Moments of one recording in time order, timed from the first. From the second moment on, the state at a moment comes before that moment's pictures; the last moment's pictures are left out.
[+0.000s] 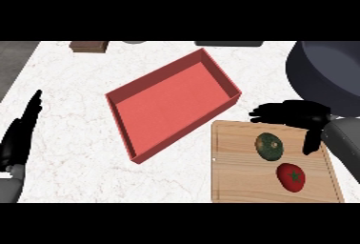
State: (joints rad) left arm -0.11 0.51 -0.03 -1.33 -0.04 0.24 0.08; right arm -0.67 -0.64 0.63 -0.74 0.72 0.18 -0.97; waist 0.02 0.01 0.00
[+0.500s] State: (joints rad) left arm -0.12 0.49 0.02 -1.31 -0.07 0.20 0.08; right arm -0.72 -0.54 0.58 -0.60 0.83 0.15 -1.00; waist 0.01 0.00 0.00
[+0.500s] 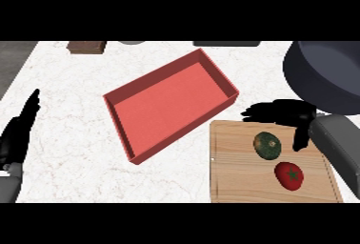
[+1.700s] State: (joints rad) left arm -0.11 0.44 0.08 -1.29 -0.14 0.17 0.04; right arm -0.55 -0.56 0.58 -0.89 0.93 0.22 -0.91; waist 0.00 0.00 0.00
